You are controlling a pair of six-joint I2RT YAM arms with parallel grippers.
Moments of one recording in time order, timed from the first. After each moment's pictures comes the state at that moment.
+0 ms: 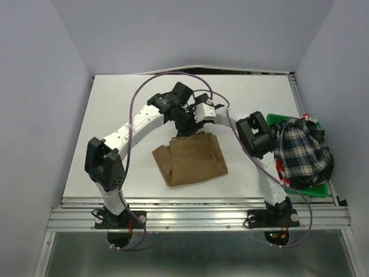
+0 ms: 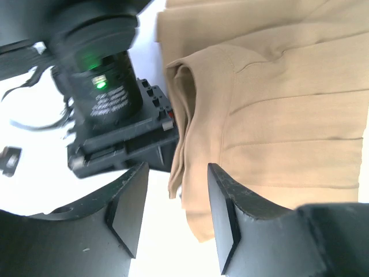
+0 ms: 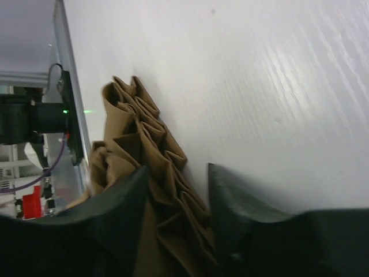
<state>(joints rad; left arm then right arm) -0.67 1.78 1.62 -0.87 0.29 0.71 0.52 2.39 1.74 -0.33 -1.04 0.14</state>
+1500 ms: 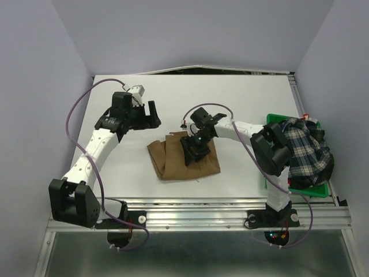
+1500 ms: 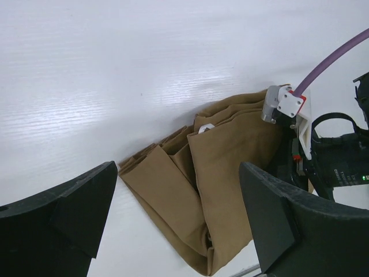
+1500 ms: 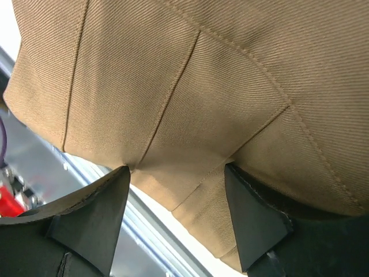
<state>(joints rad) -0.24 1.29 1.10 -0.51 0.21 -0.28 0.68 2.00 1.39 -0.68 -0.52 0.15</state>
